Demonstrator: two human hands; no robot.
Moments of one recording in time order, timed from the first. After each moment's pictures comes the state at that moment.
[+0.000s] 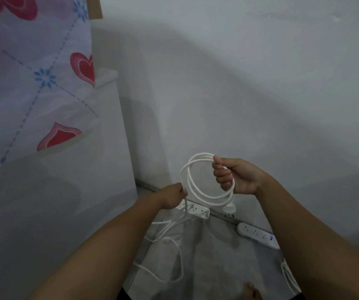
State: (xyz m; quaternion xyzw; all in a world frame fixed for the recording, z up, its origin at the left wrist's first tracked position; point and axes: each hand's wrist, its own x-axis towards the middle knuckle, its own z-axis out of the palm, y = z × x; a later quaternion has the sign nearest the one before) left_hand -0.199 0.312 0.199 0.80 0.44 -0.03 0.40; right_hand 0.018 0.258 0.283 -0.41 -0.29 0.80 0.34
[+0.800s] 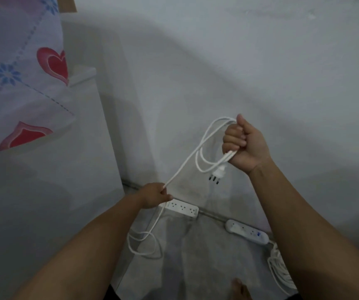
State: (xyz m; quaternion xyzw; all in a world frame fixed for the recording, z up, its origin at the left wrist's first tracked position) left_hand -0.203 0.331 0.175 0.84 0.44 -0.04 0.32; right_hand 0.038 0.252 0.341 -0.23 -0.18 0.73 0.62
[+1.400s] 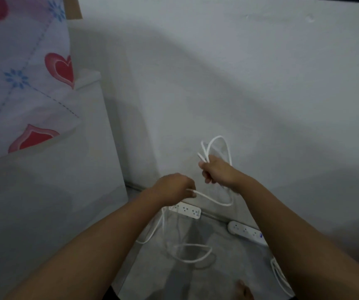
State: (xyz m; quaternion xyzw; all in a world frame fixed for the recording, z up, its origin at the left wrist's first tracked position) left_hand -0.165 0.293 0.249 0.92 0.34 0.01 0.18; right_hand -0.004 0.248 0.290 -0.70 -0.52 0.39 0.29
